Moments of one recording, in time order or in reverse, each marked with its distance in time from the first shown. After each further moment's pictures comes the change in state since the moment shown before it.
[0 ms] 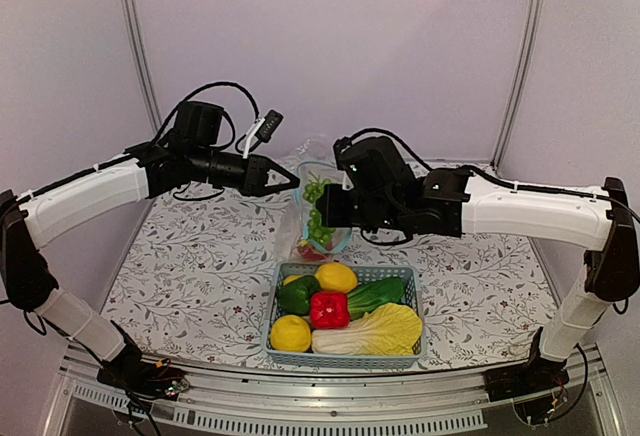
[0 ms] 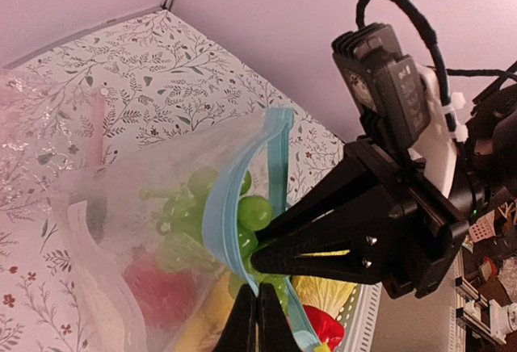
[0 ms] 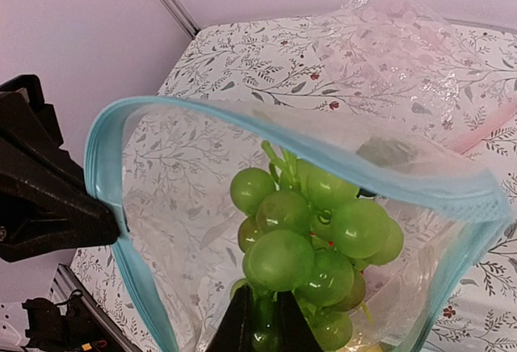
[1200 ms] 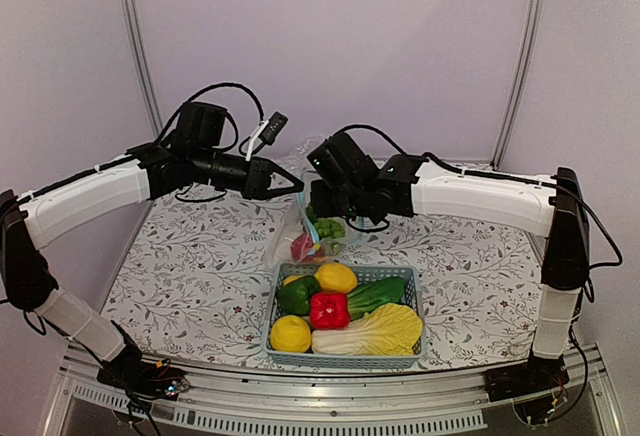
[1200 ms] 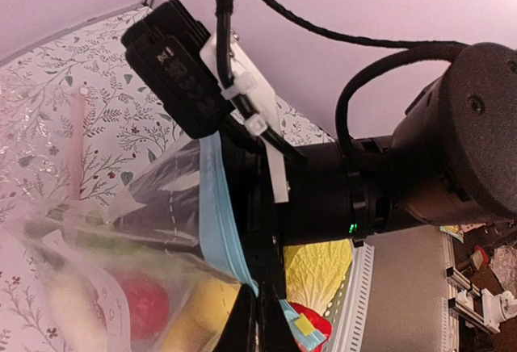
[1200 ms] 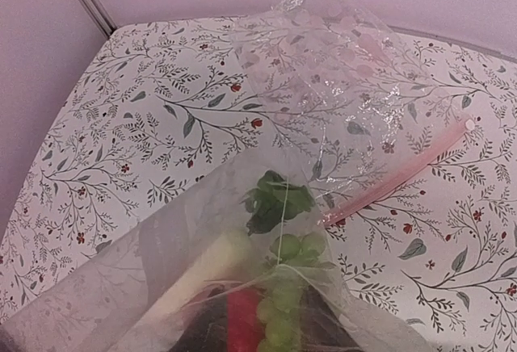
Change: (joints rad) left arm -0.022 0.000 0.000 0.001 0.036 0.000; right arm -0.063 0.260 0.277 -0.204 0.172 -0.078
